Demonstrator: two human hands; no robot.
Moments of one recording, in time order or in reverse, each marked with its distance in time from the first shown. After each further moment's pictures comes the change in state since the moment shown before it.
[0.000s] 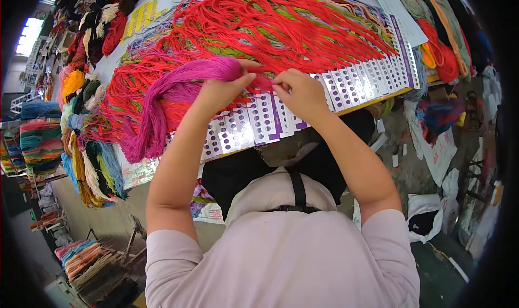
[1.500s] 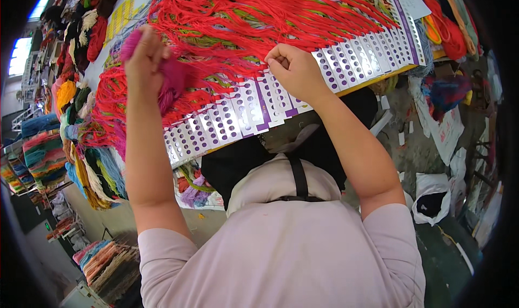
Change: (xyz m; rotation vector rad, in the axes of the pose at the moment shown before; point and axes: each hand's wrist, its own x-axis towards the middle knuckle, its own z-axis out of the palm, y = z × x) left_hand 0.024 0.025 -0.072 -0.684 0.373 0.028; right_hand 0.002 0.016 -0.011 0.496 -0.004 0.313
